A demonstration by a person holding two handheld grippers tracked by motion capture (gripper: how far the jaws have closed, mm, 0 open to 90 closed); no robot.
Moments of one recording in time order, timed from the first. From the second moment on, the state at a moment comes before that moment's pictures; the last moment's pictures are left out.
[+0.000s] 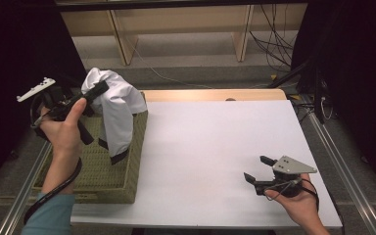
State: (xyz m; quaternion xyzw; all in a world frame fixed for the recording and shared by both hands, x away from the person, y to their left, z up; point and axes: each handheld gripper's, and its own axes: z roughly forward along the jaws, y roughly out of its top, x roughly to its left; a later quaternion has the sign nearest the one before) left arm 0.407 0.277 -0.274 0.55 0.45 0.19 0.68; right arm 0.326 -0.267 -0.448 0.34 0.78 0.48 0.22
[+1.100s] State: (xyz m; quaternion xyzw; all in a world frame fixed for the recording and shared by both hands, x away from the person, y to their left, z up) left arm 0.411 0.260 -0.260 0.56 0.43 0.19 0.68; right arm 0.326 -0.267 -0.448 0.34 0.78 0.48 0.22
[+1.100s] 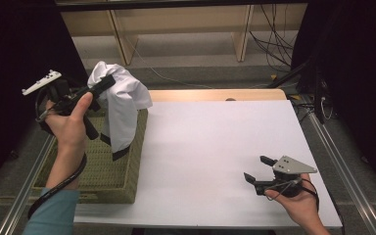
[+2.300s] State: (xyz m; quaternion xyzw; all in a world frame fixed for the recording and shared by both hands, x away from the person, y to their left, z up) left arm 0.411 0.223 -0.243 0.58 0.39 0.17 0.69; right arm 0.326 -0.268 -0.448 0.34 0.78 0.48 0.22
